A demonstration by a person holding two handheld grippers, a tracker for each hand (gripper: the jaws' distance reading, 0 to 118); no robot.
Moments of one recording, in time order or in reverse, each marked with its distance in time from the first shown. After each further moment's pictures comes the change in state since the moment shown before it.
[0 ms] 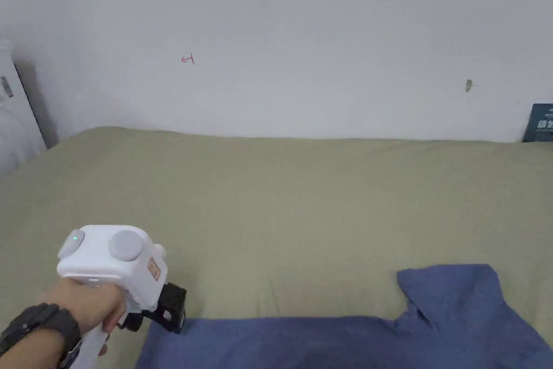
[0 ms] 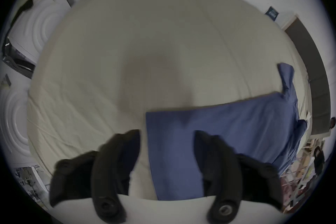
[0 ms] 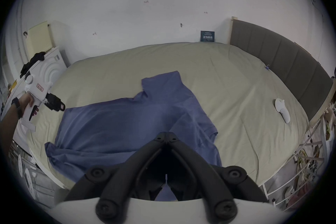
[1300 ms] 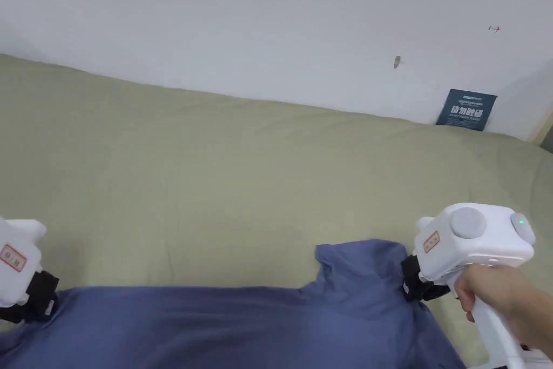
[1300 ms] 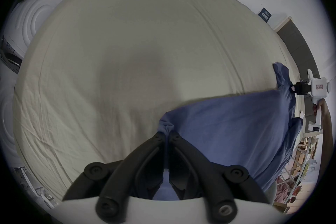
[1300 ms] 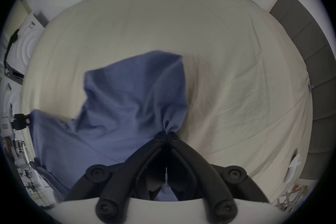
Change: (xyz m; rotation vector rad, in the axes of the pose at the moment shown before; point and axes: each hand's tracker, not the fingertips) left arm 0.021 -0.036 -0.007 0.101 -0.097 -0.020; right arm 0.034 0.157 -0.287 -0.533 0.056 0.166
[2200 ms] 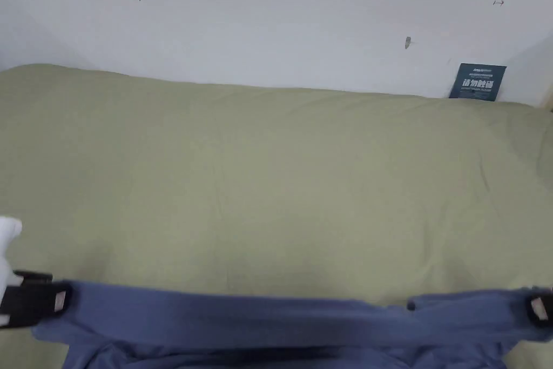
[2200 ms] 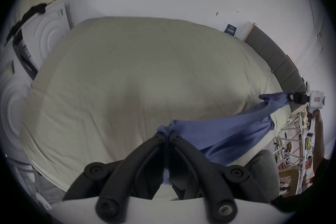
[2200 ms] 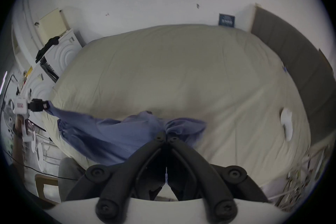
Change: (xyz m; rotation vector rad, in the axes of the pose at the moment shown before) left arm -0.024 -0.178 0.149 0.253 -0.094 -0.085; right arm 0.009 -0.271 0.195 0.304 0.131 -0.040
